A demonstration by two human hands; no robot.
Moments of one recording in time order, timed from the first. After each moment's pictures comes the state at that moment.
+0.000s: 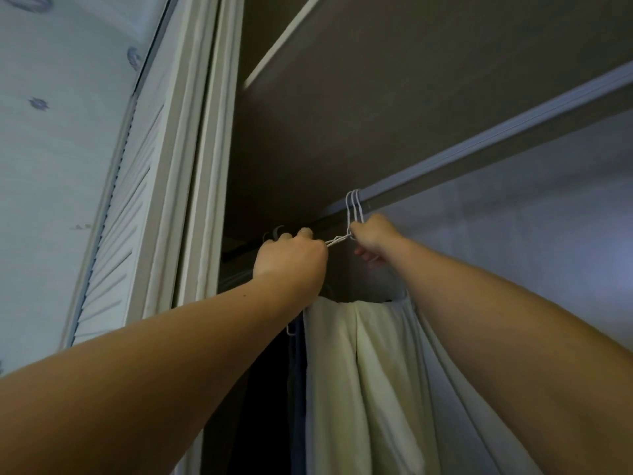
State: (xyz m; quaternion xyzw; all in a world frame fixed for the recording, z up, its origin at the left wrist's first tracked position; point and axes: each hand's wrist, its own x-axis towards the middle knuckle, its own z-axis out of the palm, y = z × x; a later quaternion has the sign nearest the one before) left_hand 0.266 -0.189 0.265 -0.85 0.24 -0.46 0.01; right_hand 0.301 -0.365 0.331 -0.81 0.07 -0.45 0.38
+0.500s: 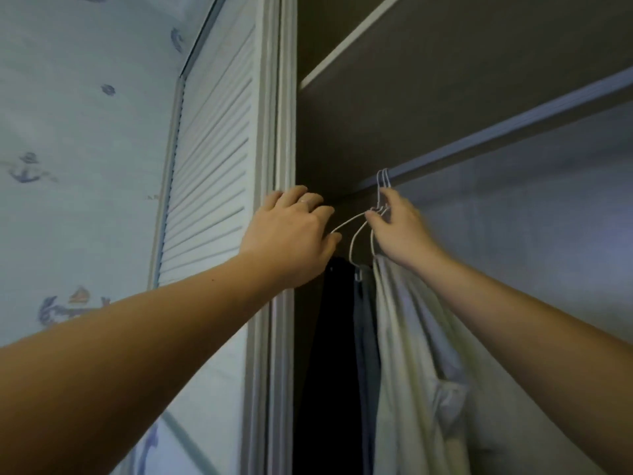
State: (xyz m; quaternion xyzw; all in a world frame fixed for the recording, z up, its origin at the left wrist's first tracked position) left_hand 0.190 -0.067 0.215 -0.77 0.30 -0.56 -0.01; right_hand 0.189 -0.276 0.239 -0.80 -0.03 -0.55 0.25
